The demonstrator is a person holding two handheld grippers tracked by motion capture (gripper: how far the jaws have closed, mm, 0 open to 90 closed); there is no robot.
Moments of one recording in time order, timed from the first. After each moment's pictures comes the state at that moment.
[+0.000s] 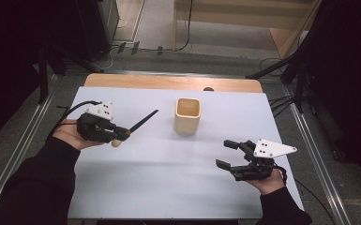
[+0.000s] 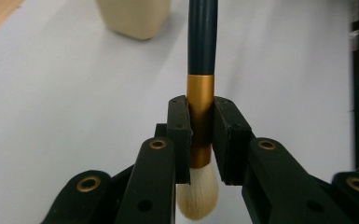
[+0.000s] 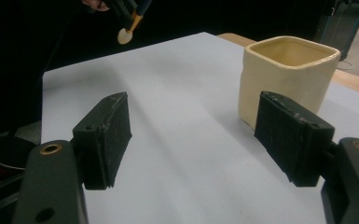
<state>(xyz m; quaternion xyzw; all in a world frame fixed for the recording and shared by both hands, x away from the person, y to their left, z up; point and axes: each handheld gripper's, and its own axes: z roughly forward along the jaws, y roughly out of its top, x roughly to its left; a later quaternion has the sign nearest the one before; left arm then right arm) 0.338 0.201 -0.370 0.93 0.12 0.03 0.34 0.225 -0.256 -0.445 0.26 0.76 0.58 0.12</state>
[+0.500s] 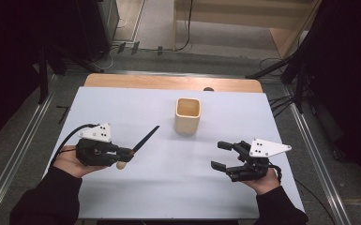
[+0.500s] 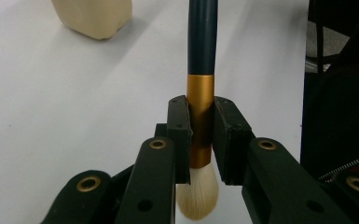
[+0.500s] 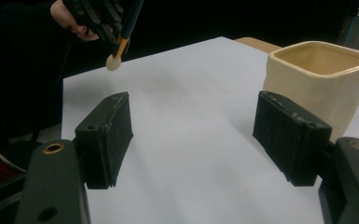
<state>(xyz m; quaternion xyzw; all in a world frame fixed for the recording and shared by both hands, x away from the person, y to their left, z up) 0.289 0.203 -0.396 0.91 0.15 -0.01 0.39 0.228 -0.244 -0.445 0.25 0.76 0.59 0.09</state>
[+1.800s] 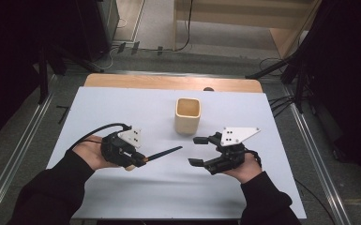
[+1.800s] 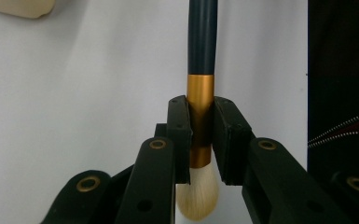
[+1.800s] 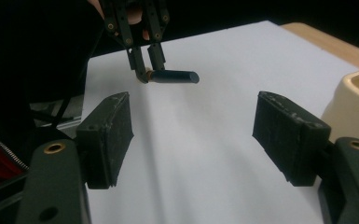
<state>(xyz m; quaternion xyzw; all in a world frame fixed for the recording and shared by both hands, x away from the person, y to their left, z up) 0.305 0.142 -0.395 0.97 0.04 -0.03 0.24 0.261 -0.187 -0.423 0.18 0.81 0.55 0.04</state>
